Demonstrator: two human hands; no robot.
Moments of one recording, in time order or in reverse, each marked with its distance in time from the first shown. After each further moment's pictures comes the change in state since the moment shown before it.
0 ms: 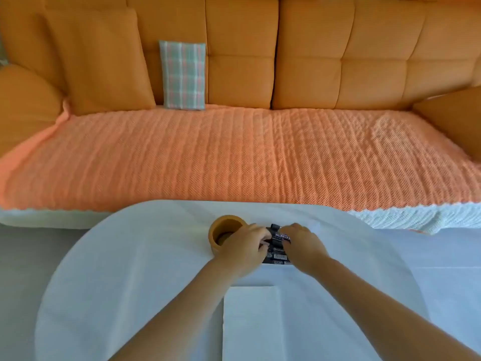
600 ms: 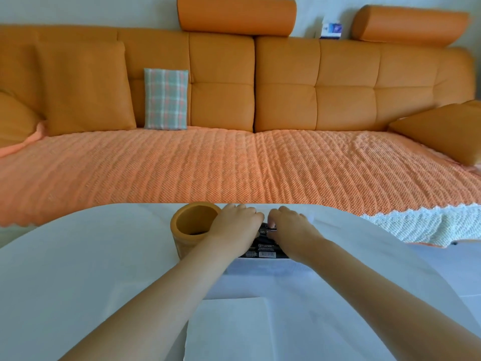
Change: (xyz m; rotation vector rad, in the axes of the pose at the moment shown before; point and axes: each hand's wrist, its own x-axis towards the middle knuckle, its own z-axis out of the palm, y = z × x) left_hand 0.067 -0.045 0.096 0.719 0.181 0.213; right_hand 0.047 0.049 0.064 -0.247 0.283 -0.178
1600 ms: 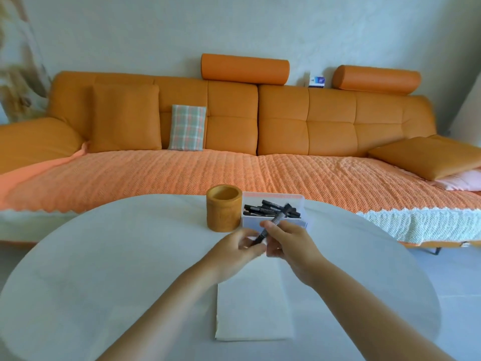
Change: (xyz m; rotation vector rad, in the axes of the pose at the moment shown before) left_hand -0.195 0.060 -0.038 -1.228 -0.036 -0.343; right_hand -0.177 -0.101 -0.004 1.477 0.139 0.204
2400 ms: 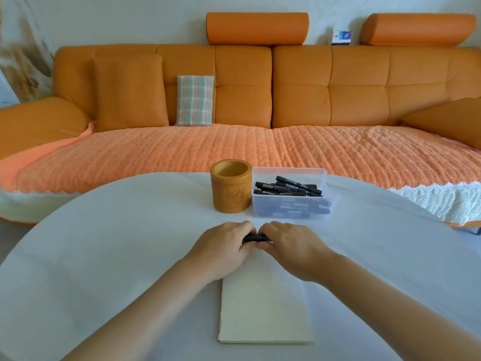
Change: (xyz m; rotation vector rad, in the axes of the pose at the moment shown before) left_hand 0.010 -0.042 -0.009 0.779 0.150 0.256; right_hand 0.041 0.060 -0.008 -1.392 -0.276 -0.570
